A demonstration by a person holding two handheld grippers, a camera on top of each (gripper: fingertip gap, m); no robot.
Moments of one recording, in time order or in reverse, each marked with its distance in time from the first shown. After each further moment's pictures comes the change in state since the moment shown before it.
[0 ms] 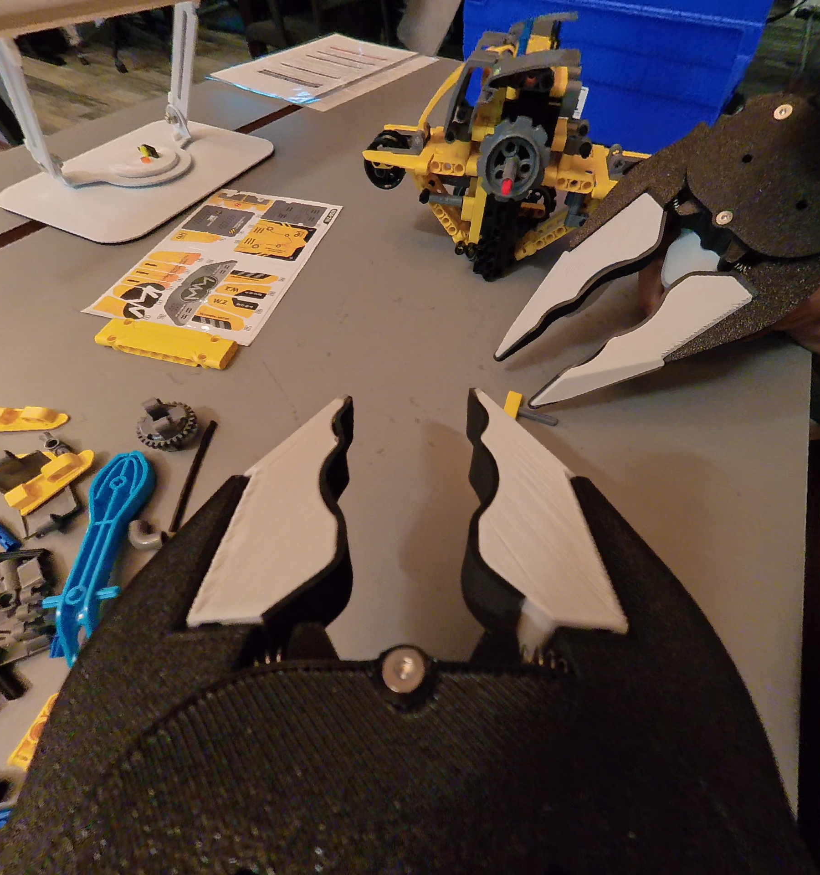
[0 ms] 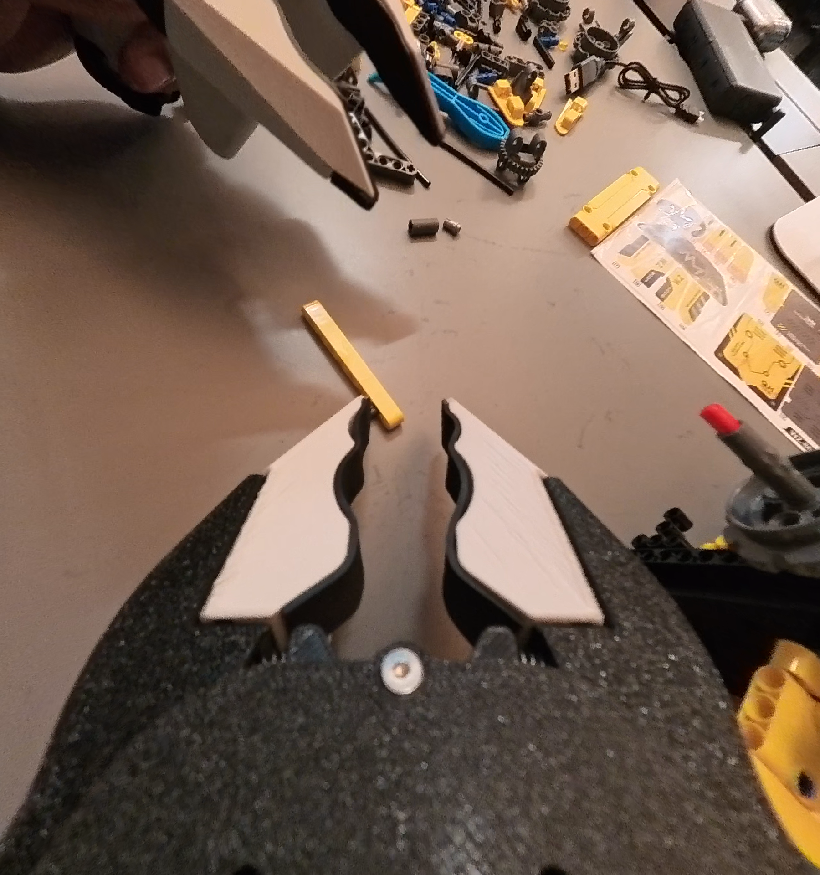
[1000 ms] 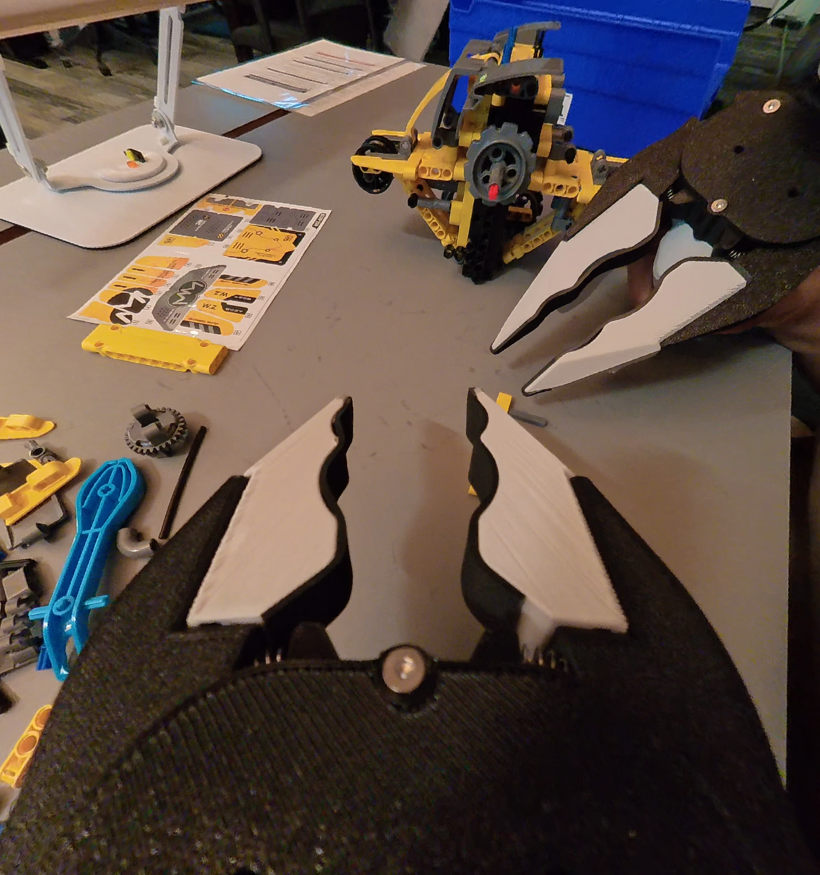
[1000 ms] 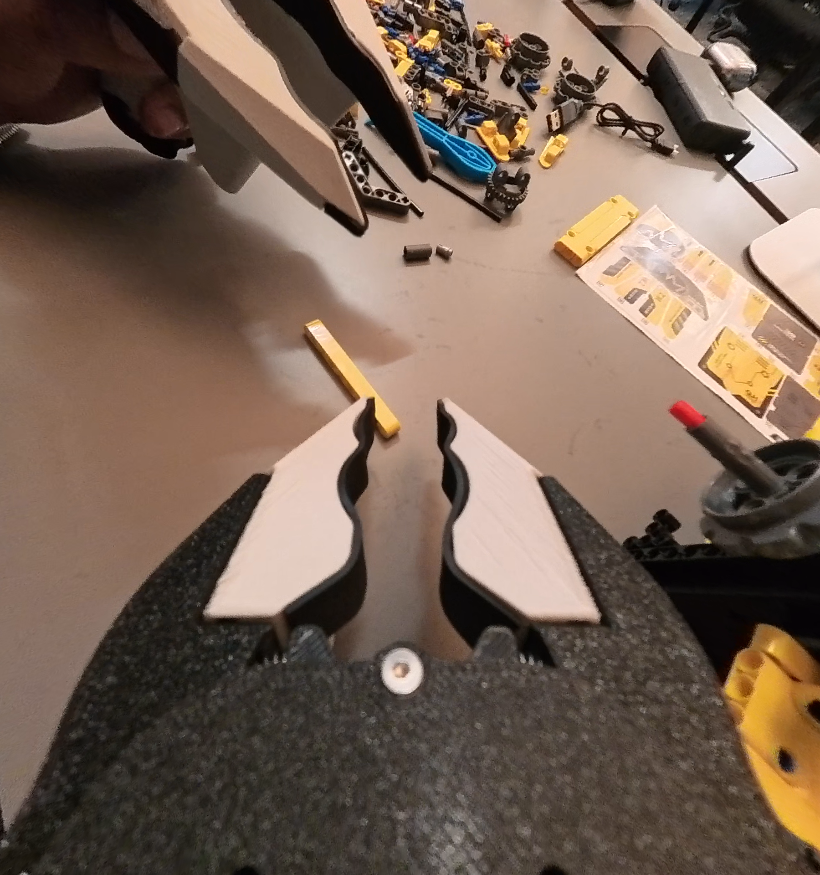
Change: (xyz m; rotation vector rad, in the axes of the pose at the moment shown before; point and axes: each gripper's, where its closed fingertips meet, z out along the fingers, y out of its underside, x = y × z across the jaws) left arm 0.004 -0.001 0.000 0.006 0.025 0.002; right arm 0.002 -0.007 -0.007 0.060 0.003 0.014
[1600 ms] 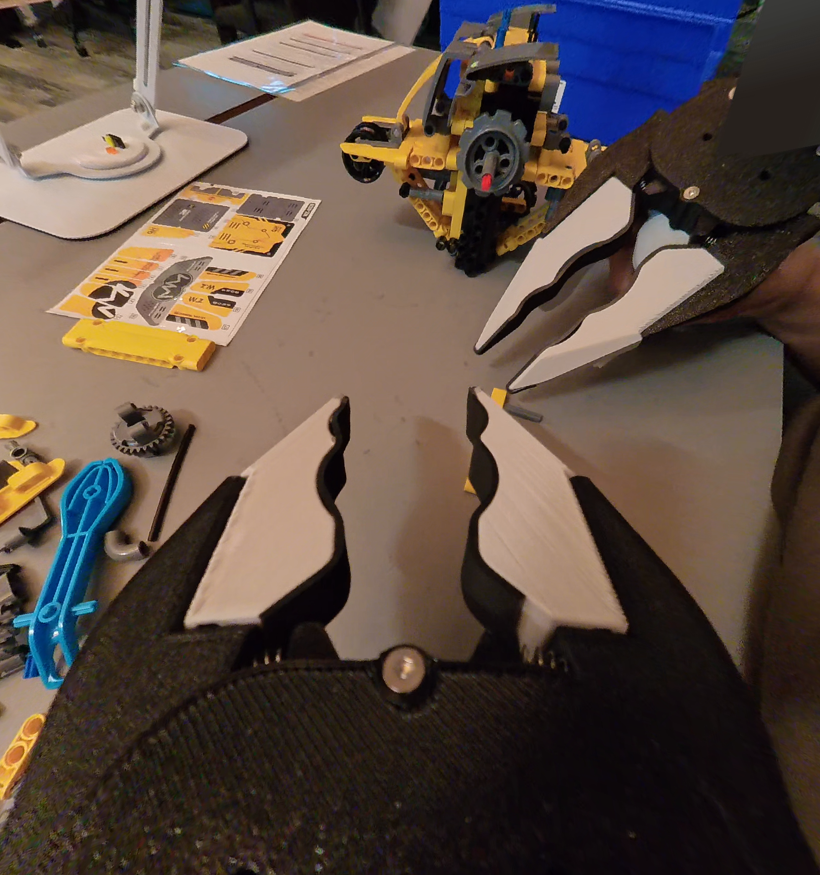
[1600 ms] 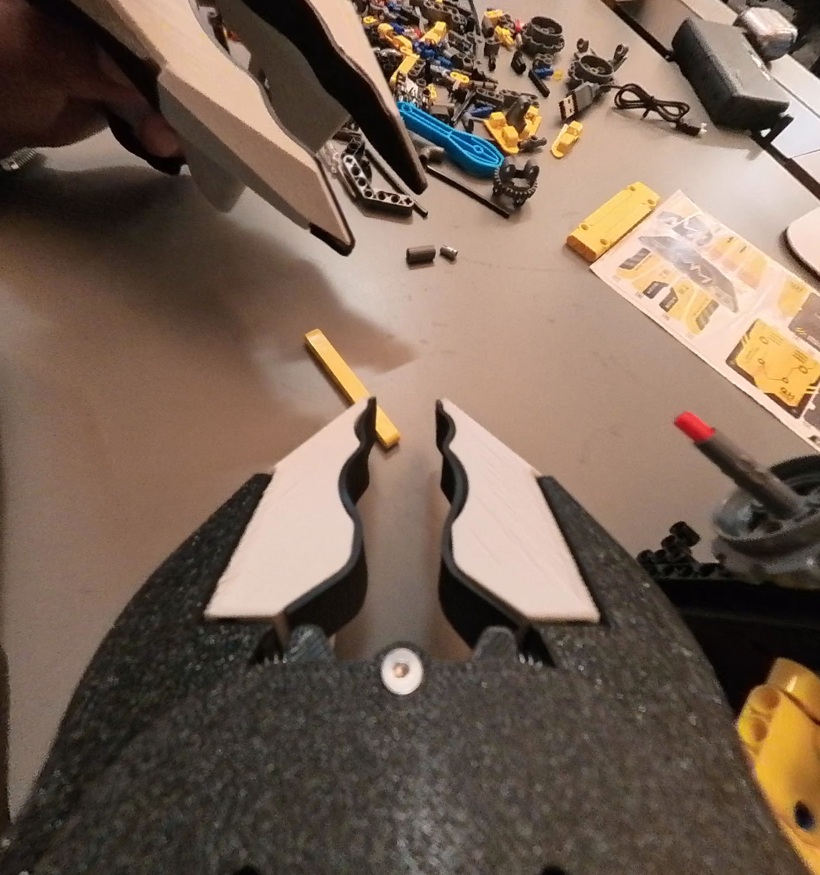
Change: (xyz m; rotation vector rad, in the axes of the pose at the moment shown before) left arm 0.002 0.002 0.002 -0.021 0.021 -0.004; right arm 0.001 -0.002 0.006 -0.007 -0.049 0.047
